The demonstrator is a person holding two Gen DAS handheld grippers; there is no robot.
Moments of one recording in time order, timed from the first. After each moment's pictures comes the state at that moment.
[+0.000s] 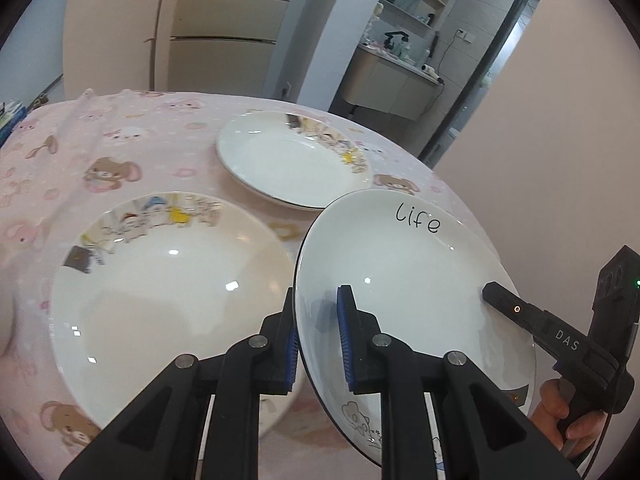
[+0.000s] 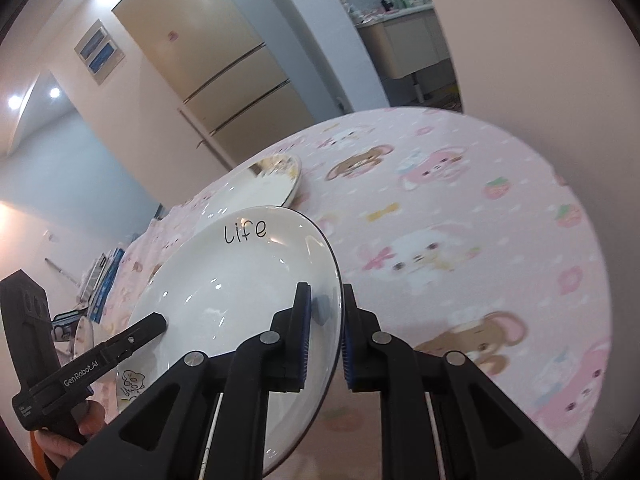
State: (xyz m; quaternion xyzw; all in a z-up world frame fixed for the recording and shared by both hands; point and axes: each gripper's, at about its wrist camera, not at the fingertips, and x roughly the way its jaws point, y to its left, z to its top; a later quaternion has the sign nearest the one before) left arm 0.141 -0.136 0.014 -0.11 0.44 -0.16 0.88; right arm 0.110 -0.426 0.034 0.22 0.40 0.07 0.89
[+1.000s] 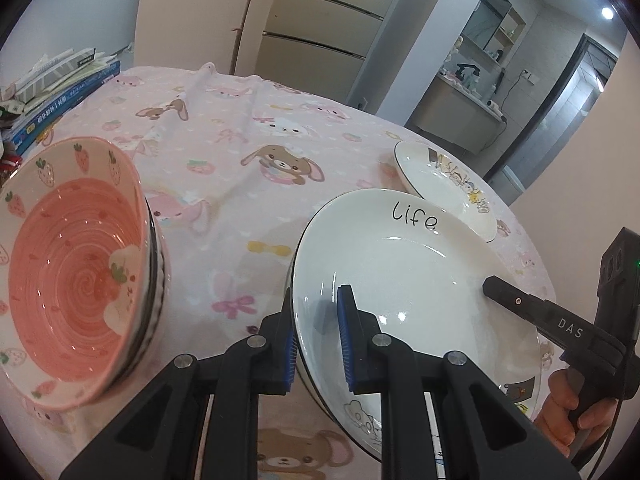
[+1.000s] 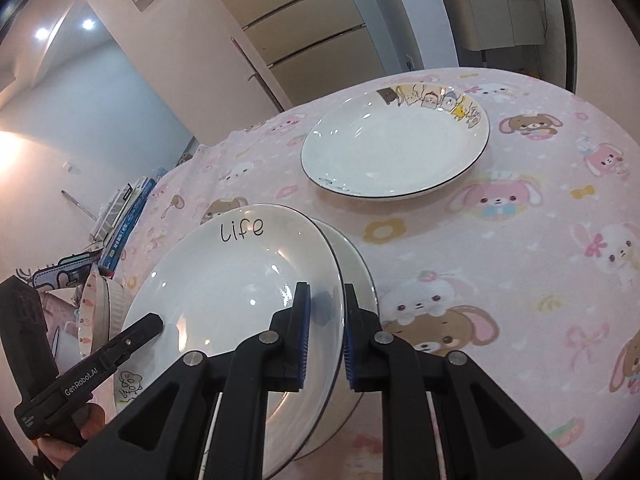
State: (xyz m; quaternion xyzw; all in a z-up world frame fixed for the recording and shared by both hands) left arm 0.131 0.026 -0.008 -0.16 0.43 -0.06 0.89; right arm 0.165 -0.258 0.012 0.15 0.46 0.15 0.86
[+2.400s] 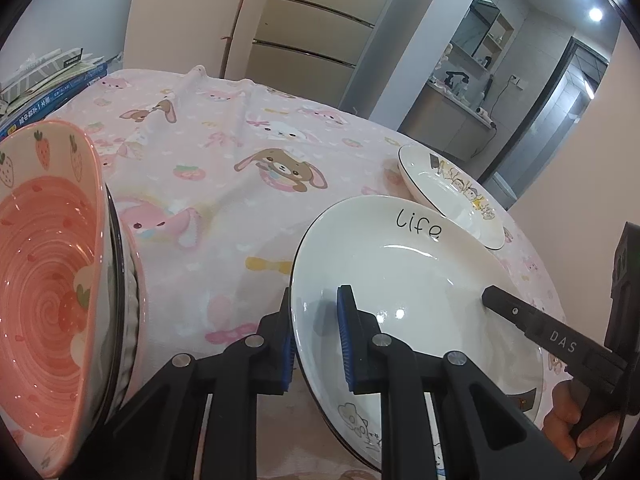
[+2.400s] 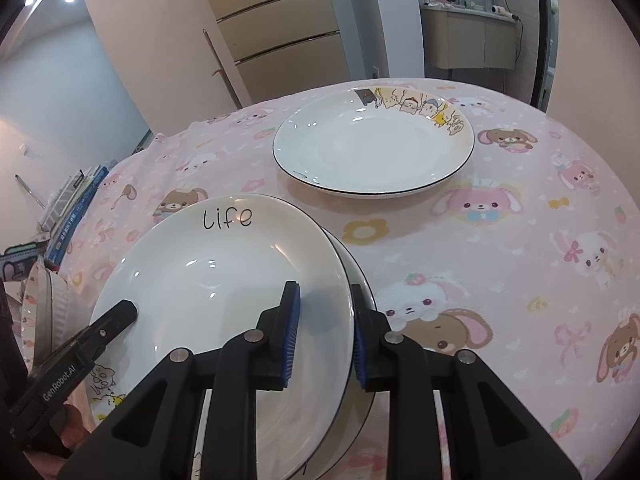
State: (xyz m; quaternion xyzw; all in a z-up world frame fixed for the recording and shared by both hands) left arm 0.150 0.034 -0.035 -0.17 0.41 -0.08 0.89; right arm 0.166 -0.230 0.002 0.08 0.46 0.06 0.88
